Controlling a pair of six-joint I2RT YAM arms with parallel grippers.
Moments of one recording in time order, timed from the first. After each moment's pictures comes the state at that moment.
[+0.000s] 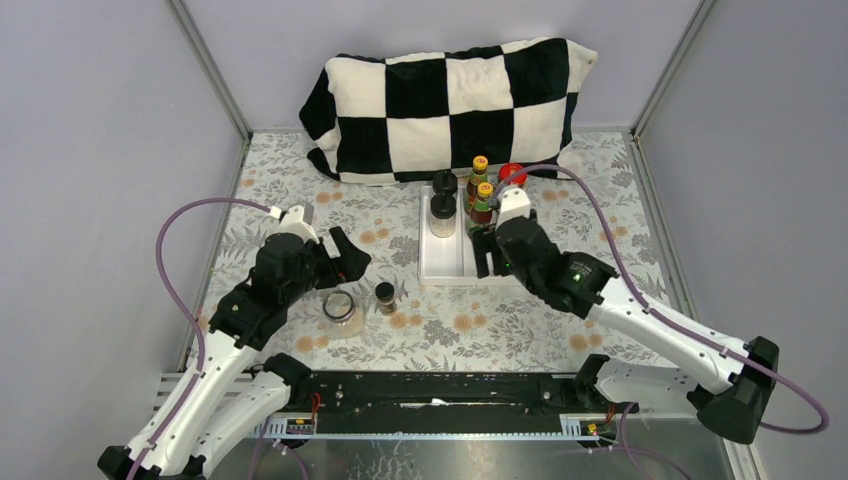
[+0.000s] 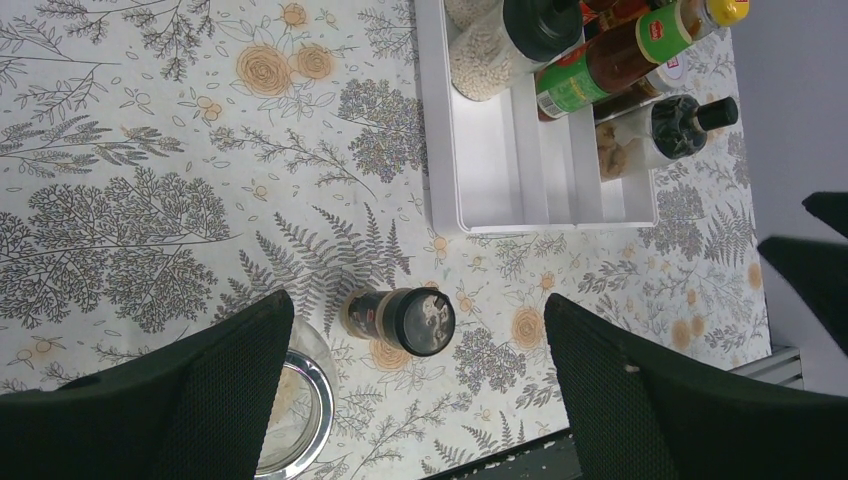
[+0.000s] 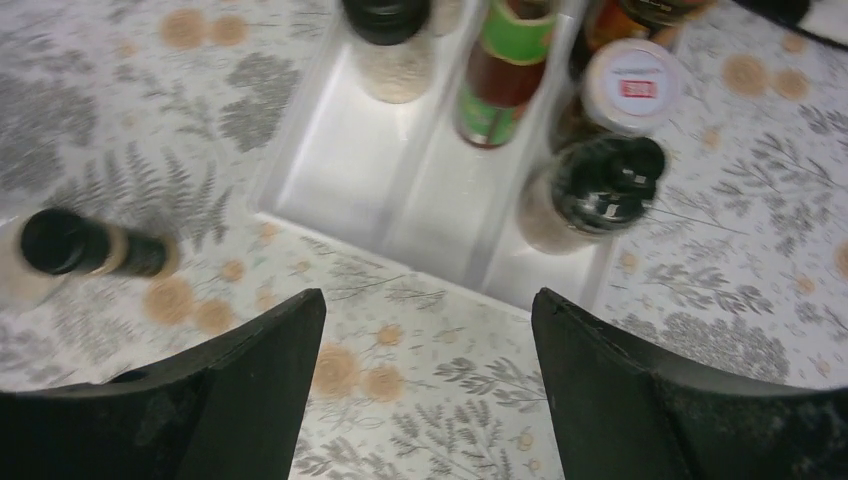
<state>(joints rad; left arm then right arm) -0.46 0.66 0.76 -0.60 -0.02 -0.61 0.85 1.06 0.97 -0.55 0.43 0.31</state>
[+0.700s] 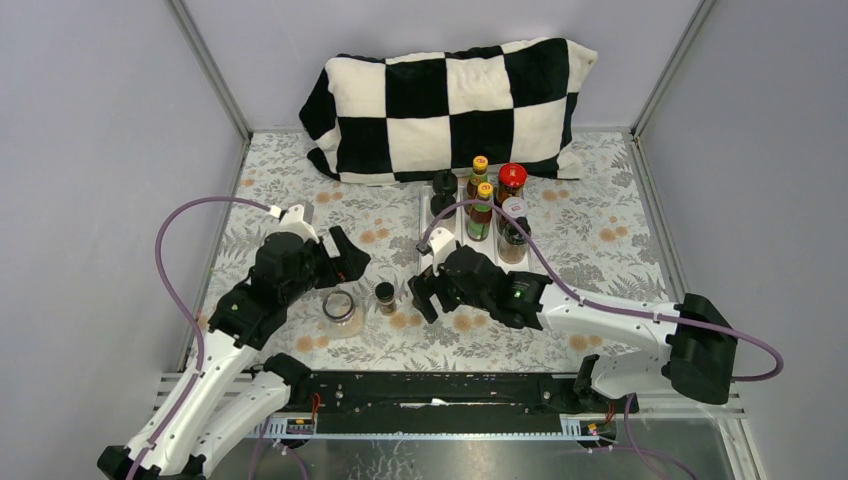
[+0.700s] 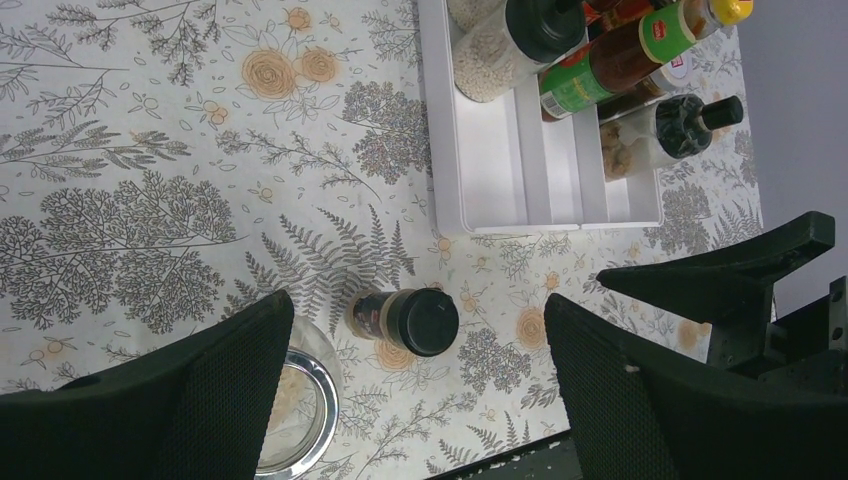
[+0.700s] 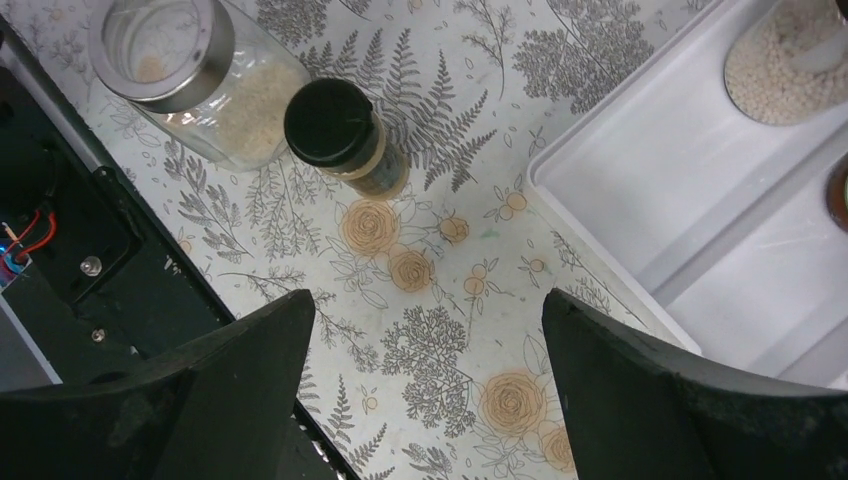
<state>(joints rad) -0.46 0.66 0.76 -0.60 -0.03 -0.60 1.10 1.30 0.87 -0.20 0.14 0.26</state>
